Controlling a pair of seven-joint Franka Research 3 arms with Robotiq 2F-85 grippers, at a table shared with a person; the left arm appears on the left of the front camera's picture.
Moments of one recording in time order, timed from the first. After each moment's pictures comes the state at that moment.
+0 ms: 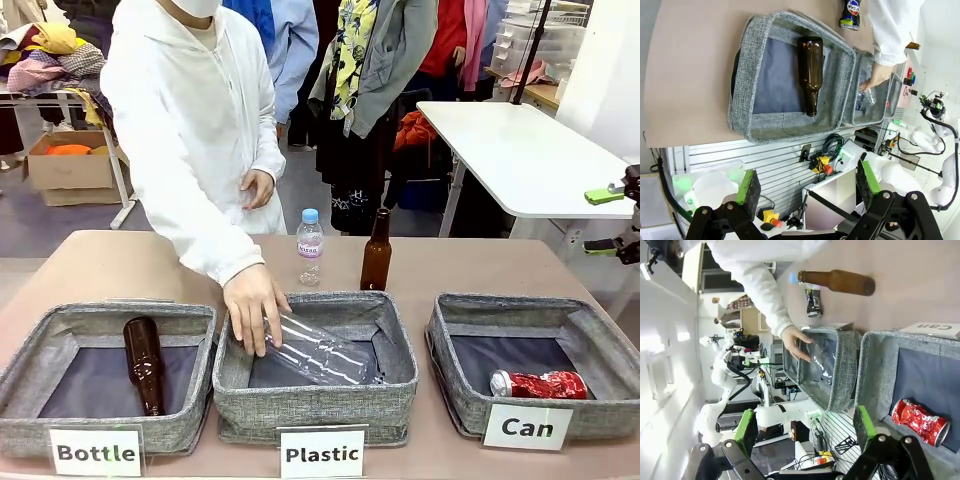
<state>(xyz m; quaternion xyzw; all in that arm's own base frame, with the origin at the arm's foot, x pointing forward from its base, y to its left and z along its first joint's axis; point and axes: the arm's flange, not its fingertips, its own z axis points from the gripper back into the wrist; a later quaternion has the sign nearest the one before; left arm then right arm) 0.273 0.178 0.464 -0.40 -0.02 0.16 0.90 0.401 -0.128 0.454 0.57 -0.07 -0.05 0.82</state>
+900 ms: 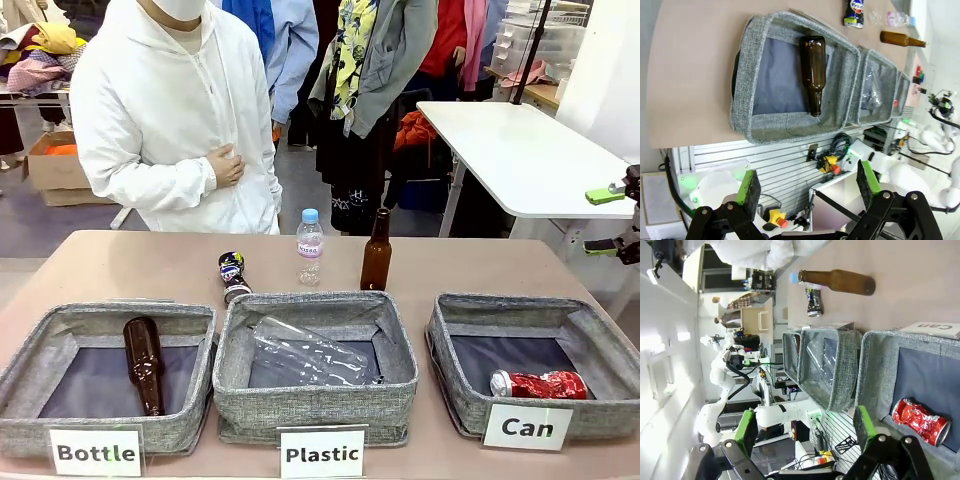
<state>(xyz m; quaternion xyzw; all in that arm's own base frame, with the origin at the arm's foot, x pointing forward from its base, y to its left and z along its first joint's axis) 0.281 0.160 0.475 -0.37 -0.02 0.14 0.92 0.400 -0.128 0.454 0.57 -0.07 -0.05 0.82</state>
